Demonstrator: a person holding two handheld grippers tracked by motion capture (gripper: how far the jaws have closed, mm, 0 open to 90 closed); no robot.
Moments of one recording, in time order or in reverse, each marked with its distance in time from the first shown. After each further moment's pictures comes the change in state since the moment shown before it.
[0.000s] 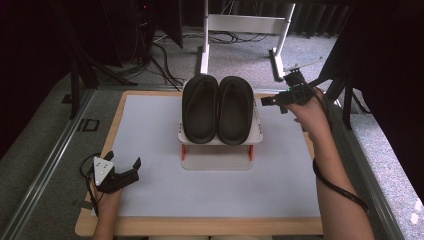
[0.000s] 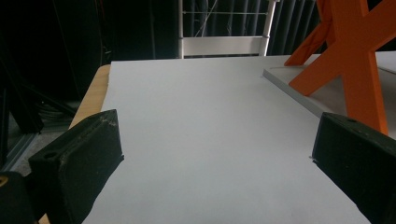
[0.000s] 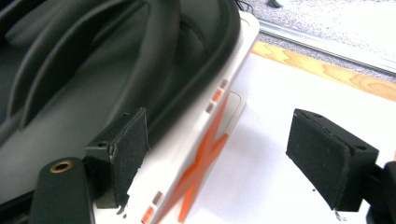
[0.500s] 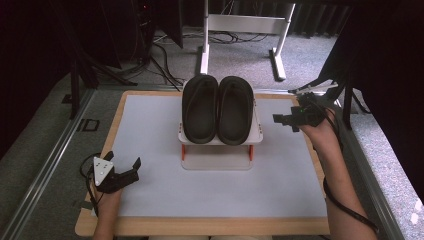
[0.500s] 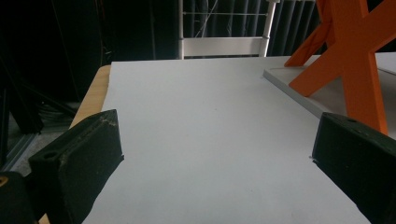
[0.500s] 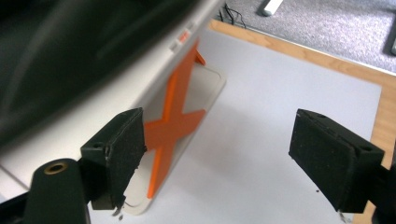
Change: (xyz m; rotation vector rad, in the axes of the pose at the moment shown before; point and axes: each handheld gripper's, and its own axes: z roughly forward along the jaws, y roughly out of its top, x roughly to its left) left arm 0.000 0.000 0.000 -0.002 0.001 0.000; right arm -0.023 -0.059 0.000 -0.060 -0.030 -0.038
